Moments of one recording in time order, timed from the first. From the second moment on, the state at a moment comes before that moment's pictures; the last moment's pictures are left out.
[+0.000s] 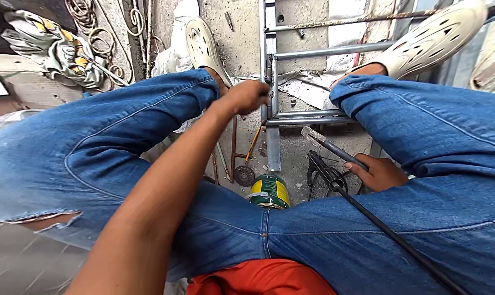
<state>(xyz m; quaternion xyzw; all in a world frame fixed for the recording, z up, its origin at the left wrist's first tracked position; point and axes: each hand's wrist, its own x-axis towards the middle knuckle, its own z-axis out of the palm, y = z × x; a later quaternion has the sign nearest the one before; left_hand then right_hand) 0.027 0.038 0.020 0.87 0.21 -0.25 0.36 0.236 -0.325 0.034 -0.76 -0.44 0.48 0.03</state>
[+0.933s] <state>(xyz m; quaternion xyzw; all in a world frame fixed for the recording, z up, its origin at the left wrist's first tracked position) -0.030 0.035 -0.072 0.54 0.50 -0.22 0.64 0.246 -0.287 -0.049 -0.81 -0.53 0.24 0.07</state>
